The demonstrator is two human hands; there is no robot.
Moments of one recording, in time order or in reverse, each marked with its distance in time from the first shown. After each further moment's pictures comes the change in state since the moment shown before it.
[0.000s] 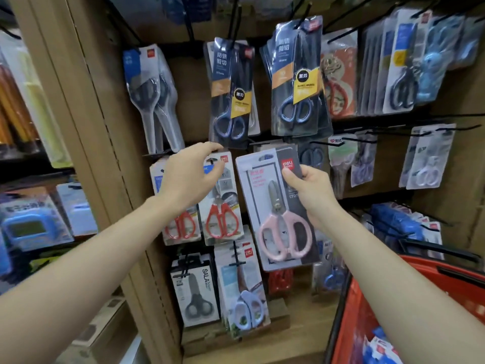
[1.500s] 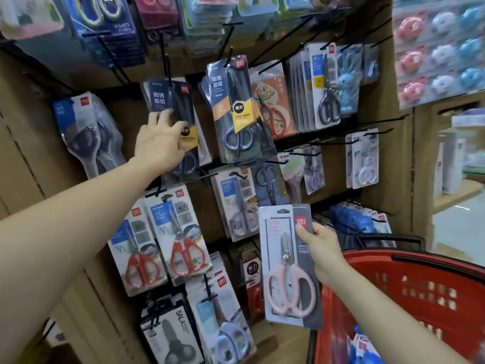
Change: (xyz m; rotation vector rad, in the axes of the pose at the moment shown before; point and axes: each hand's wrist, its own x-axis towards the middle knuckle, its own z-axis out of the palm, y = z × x) left_hand 0.158 0.006 0.020 0.531 -0.164 0.116; right_hand -0.049 0.066 -0.085 0.164 0.361 0.285
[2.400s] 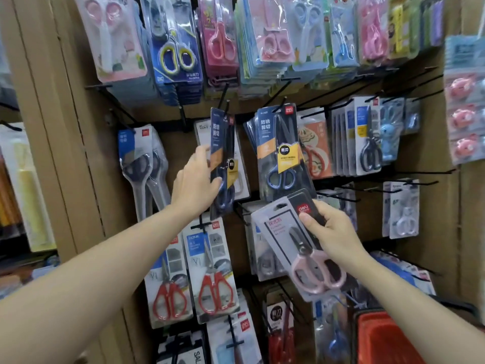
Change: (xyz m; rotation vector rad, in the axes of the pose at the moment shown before) left_hand -0.042 -0.002 -0.022 -0.609 0.206 -0.230; right_hand 0.011 -0.114 0.066 -0.416 -0.321 -0.724
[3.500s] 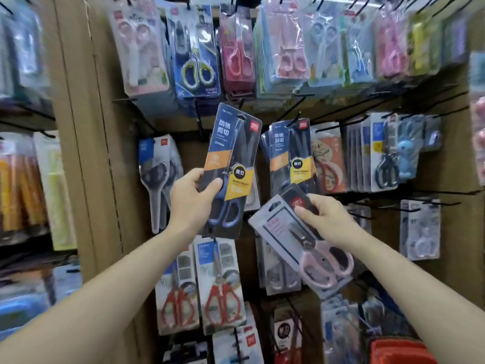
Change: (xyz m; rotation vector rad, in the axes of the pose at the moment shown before) left_hand -0.038 0.015 -0.035 -0.684 0.157 -0.260; right_hand 0.056 -0.029 0.002 -0.225 -0.221 -0.013
